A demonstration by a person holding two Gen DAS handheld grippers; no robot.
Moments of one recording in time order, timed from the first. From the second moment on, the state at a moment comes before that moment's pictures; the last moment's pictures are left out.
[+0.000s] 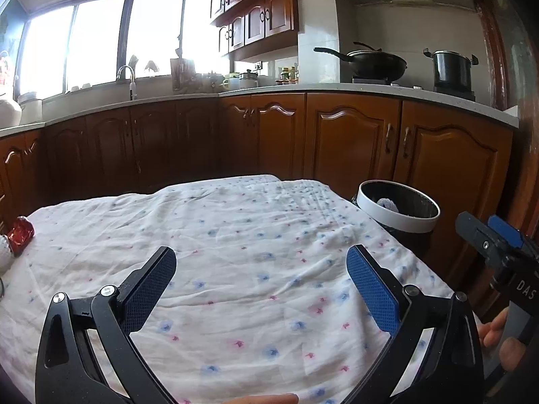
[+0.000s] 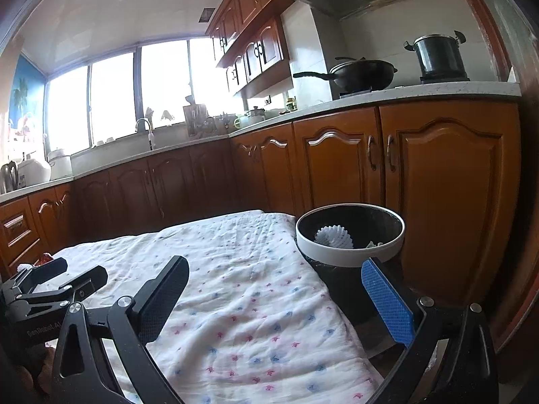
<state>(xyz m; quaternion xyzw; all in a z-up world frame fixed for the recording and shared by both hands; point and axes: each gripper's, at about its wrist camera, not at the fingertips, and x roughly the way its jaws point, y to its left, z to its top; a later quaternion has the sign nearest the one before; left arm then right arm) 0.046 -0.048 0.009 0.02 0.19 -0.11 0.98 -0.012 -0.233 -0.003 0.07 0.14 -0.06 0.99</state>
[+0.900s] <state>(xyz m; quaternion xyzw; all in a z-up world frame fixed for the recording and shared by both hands) 0.044 -0.044 0.010 0.02 0.18 -0.10 0.98 -0.013 -0.228 -0.005 0.08 0.14 -0.06 0.99</state>
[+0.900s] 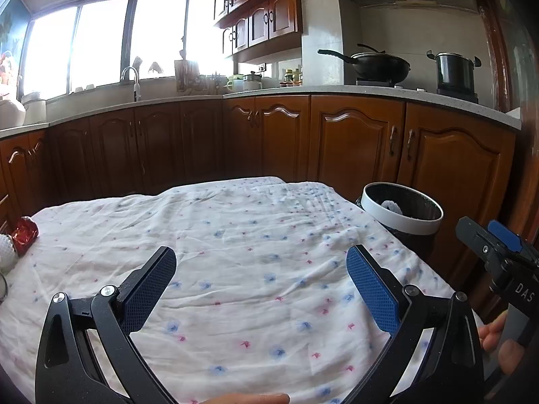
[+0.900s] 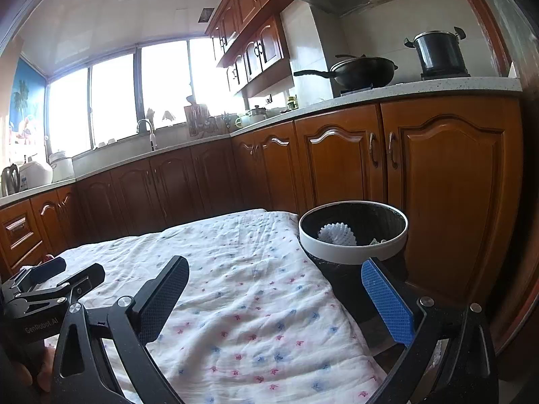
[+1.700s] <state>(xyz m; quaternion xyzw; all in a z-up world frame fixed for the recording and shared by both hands) 0.041 -0.047 0.011 0.02 0.18 -0.09 0.98 -0.015 -0.227 -0.005 0.09 0.14 -0.07 0.98</state>
